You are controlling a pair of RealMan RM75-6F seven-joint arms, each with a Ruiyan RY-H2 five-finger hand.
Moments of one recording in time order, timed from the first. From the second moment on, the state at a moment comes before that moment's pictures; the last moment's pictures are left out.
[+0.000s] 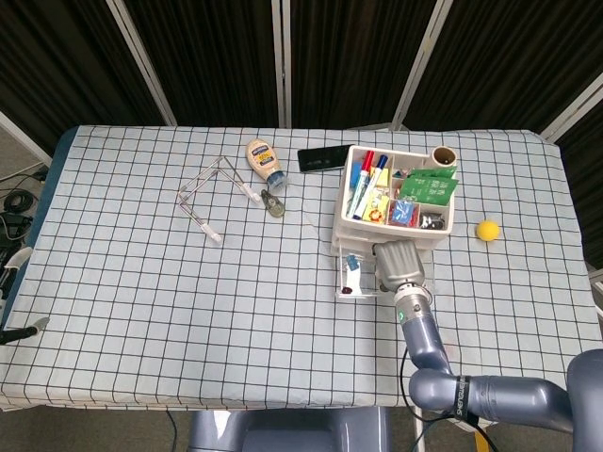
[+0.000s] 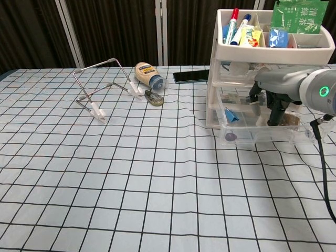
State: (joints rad) left arm -0.11 -1.00 -0.06 -1.65 1.43 1.41 -0.06; right arm 0.87 -1.50 0.21 -1.72 -0.47 1.21 -0.93
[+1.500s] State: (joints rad) left arm -0.11 -0.99 -0.06 -1.65 1.44 1.43 -0.09; right arm 0.89 -1.51 0.19 -1.73 -0.48 1.24 -0.91
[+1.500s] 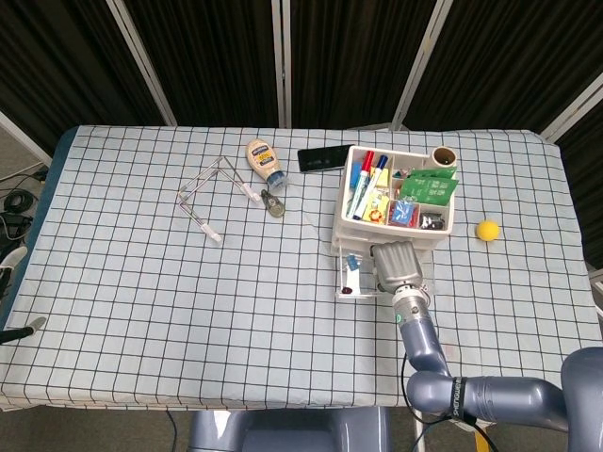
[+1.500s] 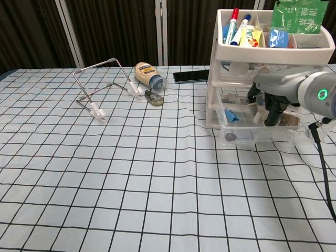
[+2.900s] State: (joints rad) left arm -0.05 -0.98 -0.02 -1.67 1.58 1.56 -0.08; right arm 0.68 -1.16 0.16 -2.12 -0.69 1.54 -0.81
